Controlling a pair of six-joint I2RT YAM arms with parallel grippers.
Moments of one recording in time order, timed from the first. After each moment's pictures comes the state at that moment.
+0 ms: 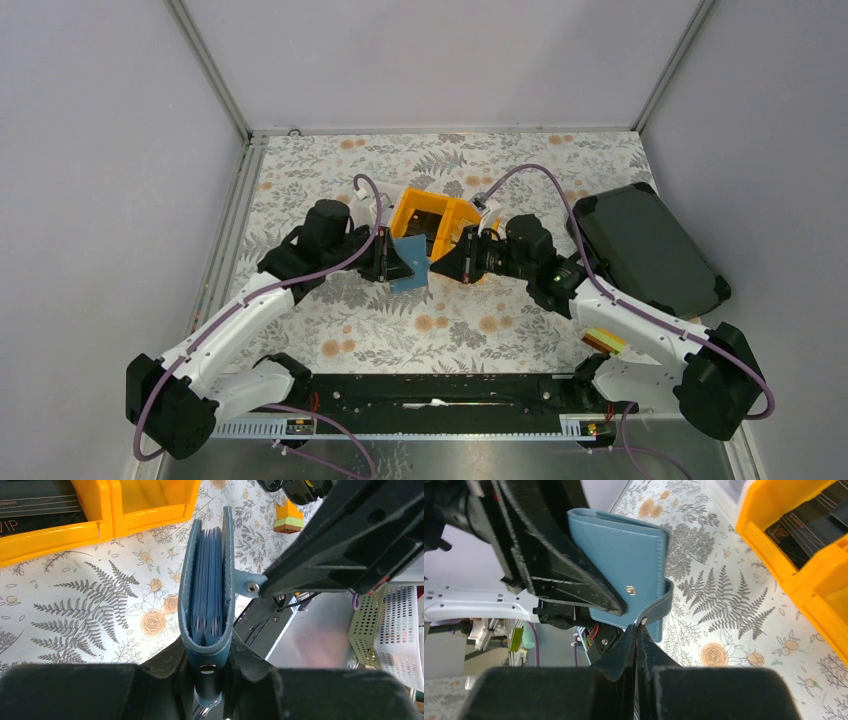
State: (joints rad) left arm -0.54 1.04 0.86 -0.42 0.56 -0.45; right arm 0.75 1.15 0.72 0.12 -0.41 0.67
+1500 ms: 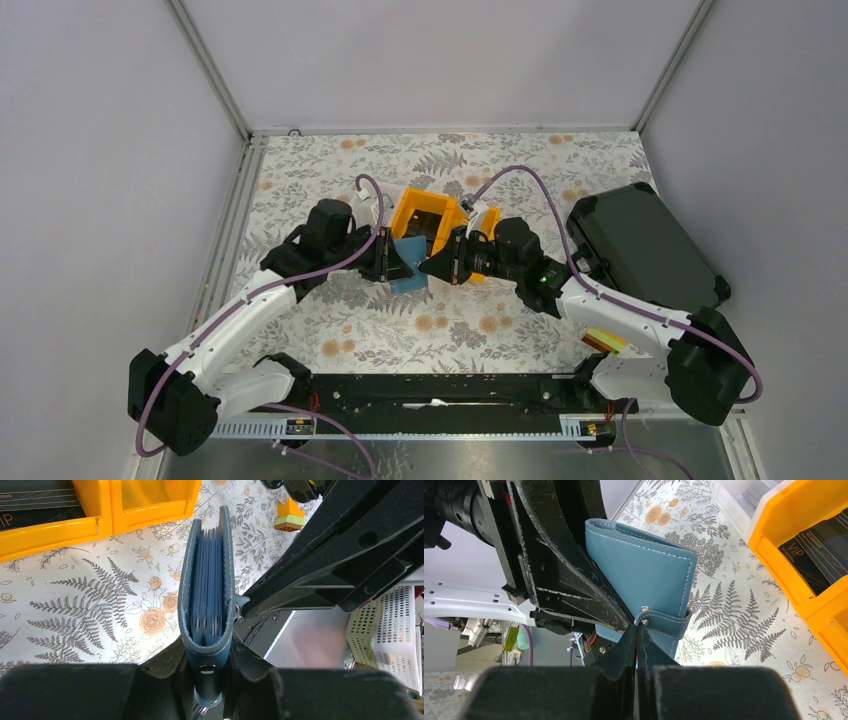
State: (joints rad) left arm -0.54 1.07 0.86 -0.42 0.58 -0.45; right arm 0.81 1.23 0.72 0.27 -0.39 0.65
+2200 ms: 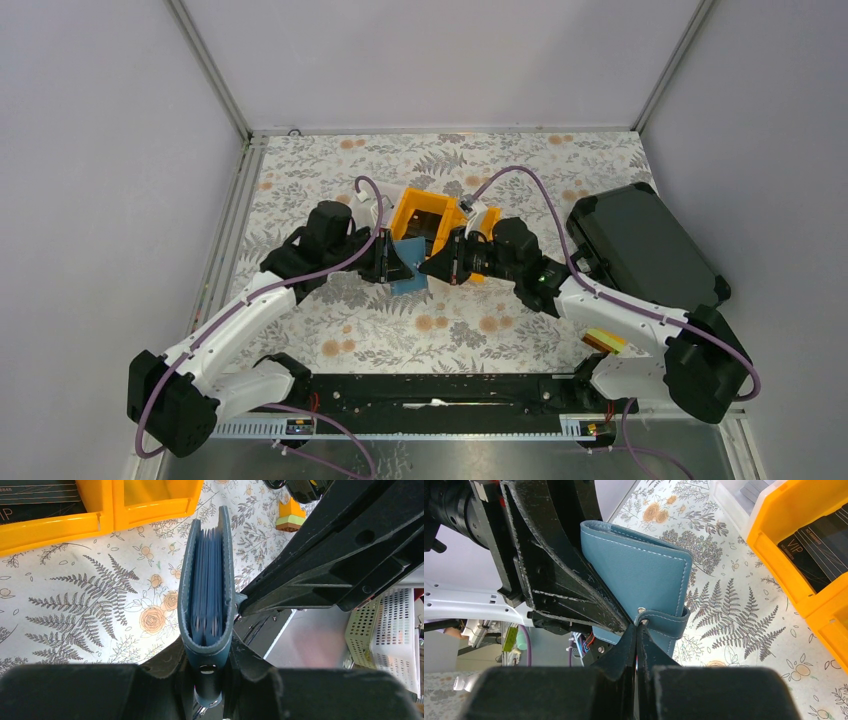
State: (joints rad) left arm -0.54 1.06 0.84 -0.41 0.56 -0.47; right arm 0.81 1.24 0.72 0.27 -0.39 0.66
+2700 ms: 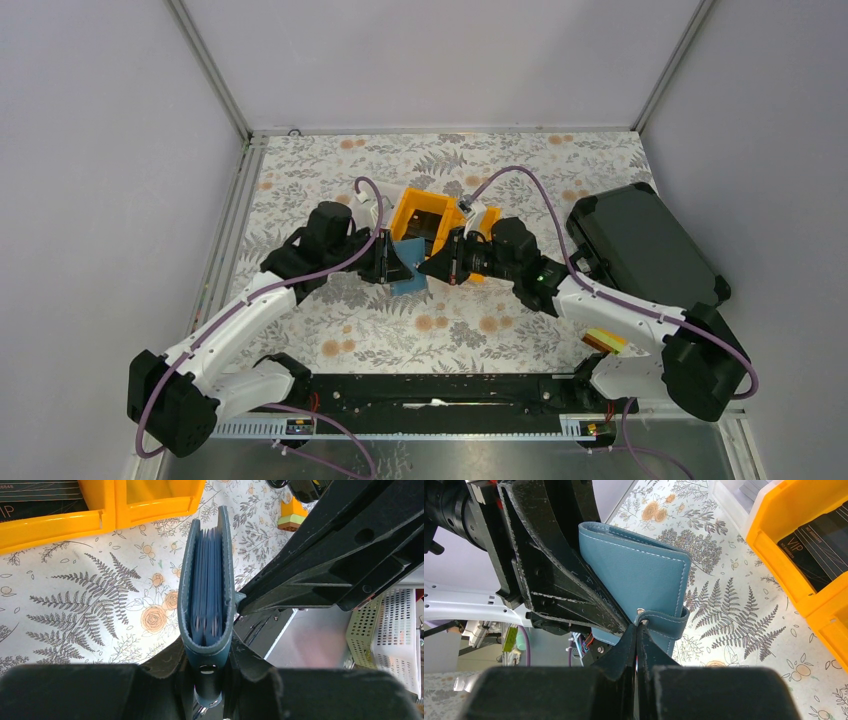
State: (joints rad) left arm -0.54 1.06 0.83 -0.41 0.56 -0.47; right arm 0.81 1.25 0.72 0.27 -0.38 0.66
